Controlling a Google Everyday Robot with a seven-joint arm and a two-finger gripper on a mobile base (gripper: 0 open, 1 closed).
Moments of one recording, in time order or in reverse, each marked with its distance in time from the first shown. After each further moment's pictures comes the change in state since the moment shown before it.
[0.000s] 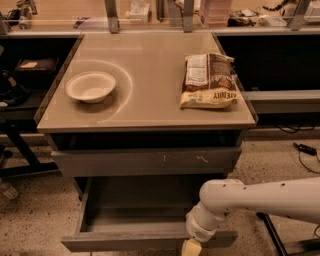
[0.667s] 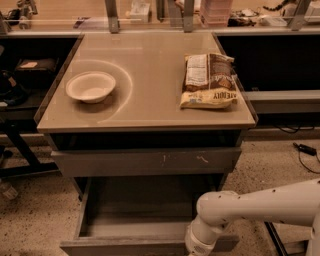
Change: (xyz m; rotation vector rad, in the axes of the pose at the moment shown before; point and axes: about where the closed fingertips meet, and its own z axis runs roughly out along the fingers) arm 0.026 0.033 0.037 -0.092 0.048 0.022
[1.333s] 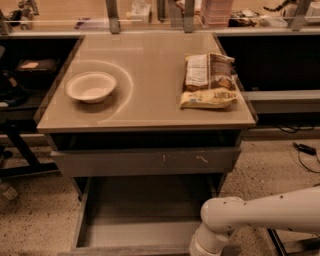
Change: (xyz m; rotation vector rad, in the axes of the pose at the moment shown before) arm 0.017 0.028 -0.001 -0.044 0.025 0.030
